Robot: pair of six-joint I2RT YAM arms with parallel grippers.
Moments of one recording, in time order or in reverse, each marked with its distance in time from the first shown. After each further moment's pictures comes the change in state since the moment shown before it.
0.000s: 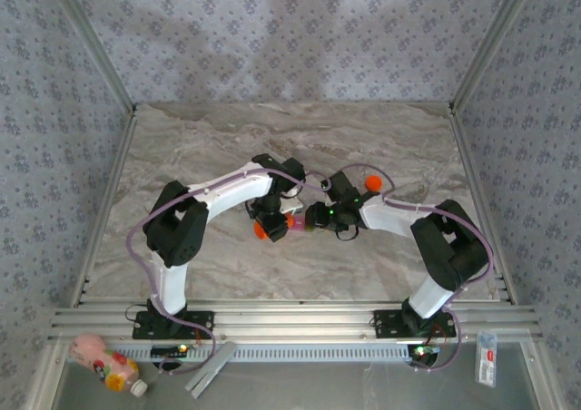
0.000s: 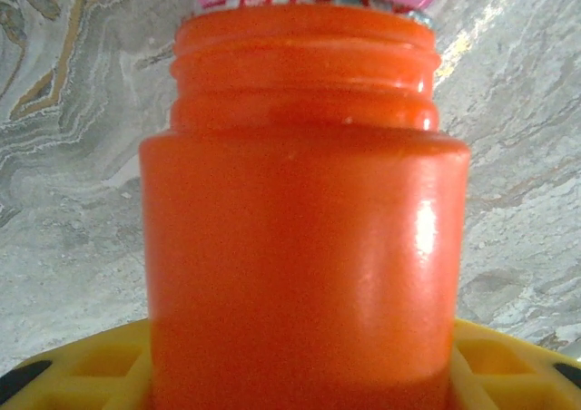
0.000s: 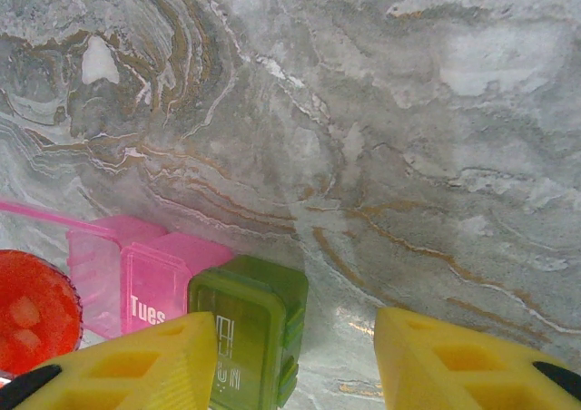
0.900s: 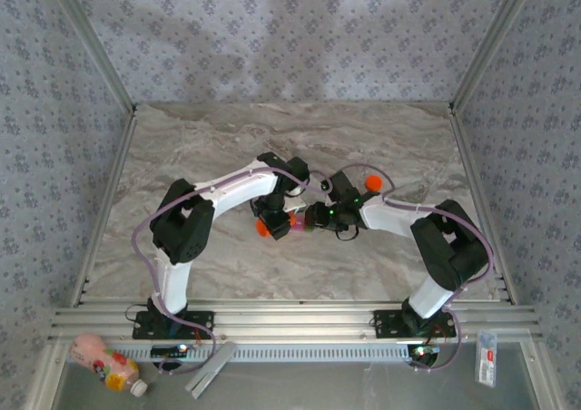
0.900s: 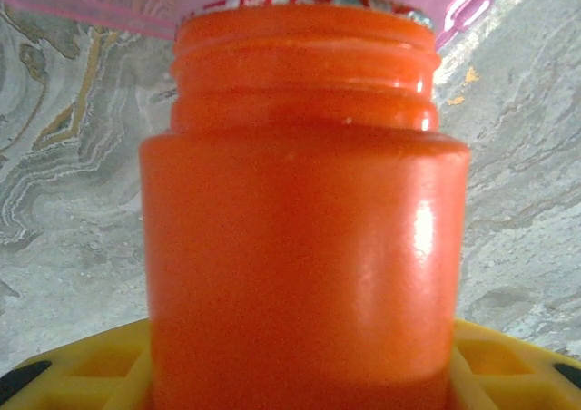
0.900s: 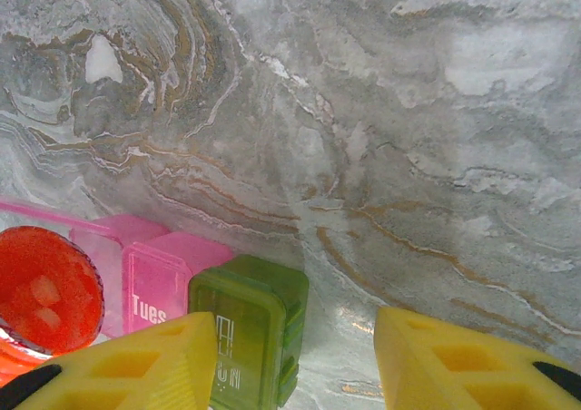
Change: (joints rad) left arm -0.008 0.048 0.058 -0.025 -0.027 0.004; right arm 0.000 0.000 -0.002 0.006 -0.007 0.000
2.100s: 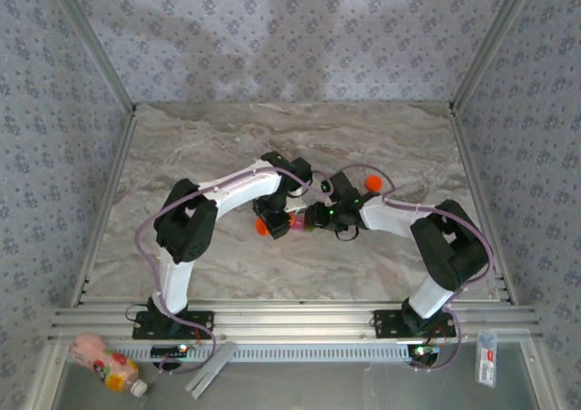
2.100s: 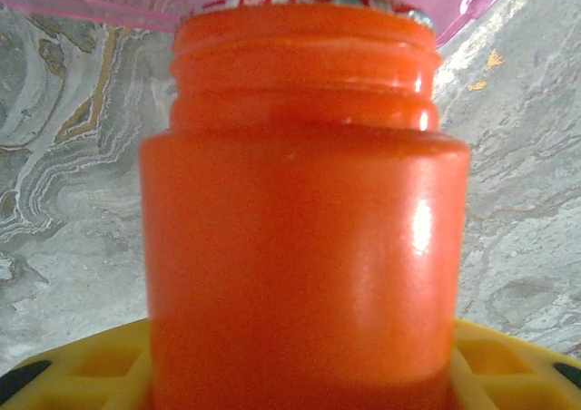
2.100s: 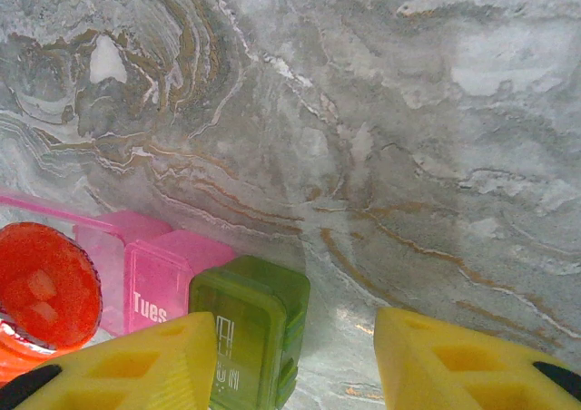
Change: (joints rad) left arm -0.014 0.024 0.040 -0.045 -0.051 0.014; right arm 0.000 0.000 -0.006 0.014 -0.005 0.003
